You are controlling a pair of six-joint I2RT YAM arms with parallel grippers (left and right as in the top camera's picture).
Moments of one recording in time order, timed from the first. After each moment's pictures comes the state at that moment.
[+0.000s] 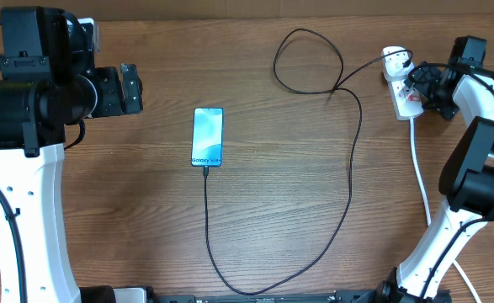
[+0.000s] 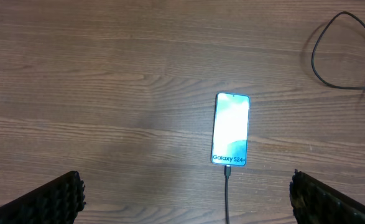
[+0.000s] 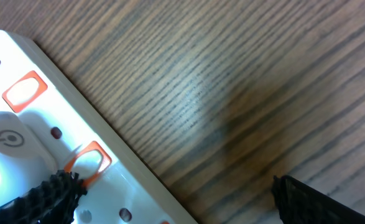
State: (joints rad) left arm 0.02 1.53 2.03 -1.44 0.02 -0.10; right arm -0.34 2.26 1.73 -0.59 -0.02 0.42
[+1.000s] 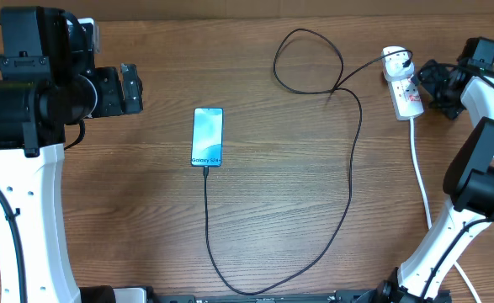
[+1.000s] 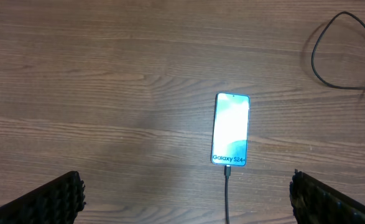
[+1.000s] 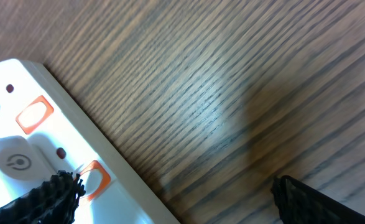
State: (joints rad) left arm 0.02 1.53 2.03 -1.44 0.02 -0.10; right arm -0.38 2.28 1.74 -0.56 -0.11 0.43
